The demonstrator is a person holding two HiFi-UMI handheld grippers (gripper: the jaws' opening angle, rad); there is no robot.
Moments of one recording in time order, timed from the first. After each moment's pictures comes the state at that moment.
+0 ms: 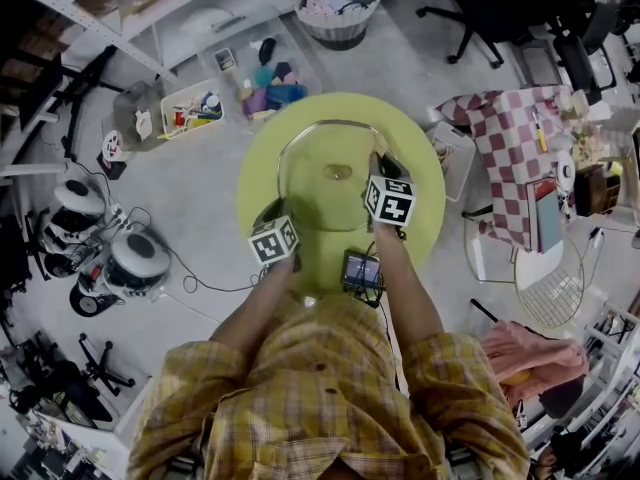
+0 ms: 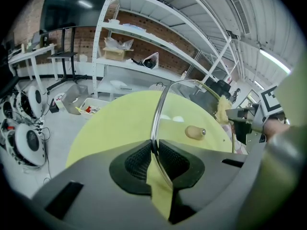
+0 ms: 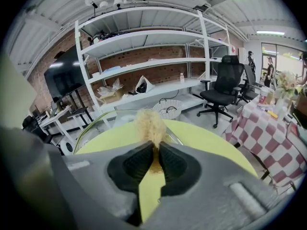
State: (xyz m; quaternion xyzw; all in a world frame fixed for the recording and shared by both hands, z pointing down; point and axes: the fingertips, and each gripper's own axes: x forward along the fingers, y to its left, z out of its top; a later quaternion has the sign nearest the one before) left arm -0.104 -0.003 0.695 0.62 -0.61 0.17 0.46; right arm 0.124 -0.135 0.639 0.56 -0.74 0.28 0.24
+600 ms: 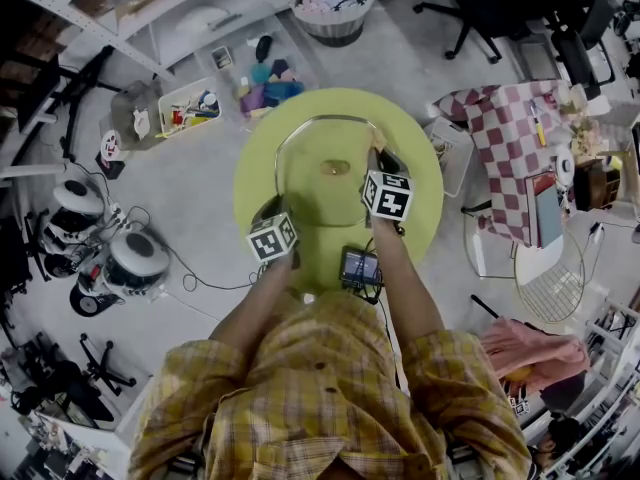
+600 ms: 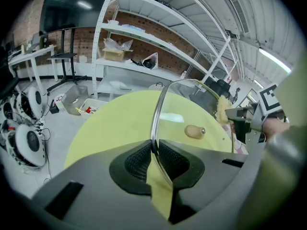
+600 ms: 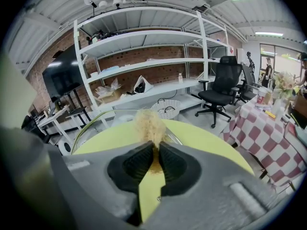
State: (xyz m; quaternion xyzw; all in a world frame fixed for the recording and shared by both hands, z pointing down) left arm -0.099 -0.001 0.693 0.62 -0.61 0.17 0.46; right arm 0.131 -0.135 0.640 0.57 -0.73 0.29 0.24
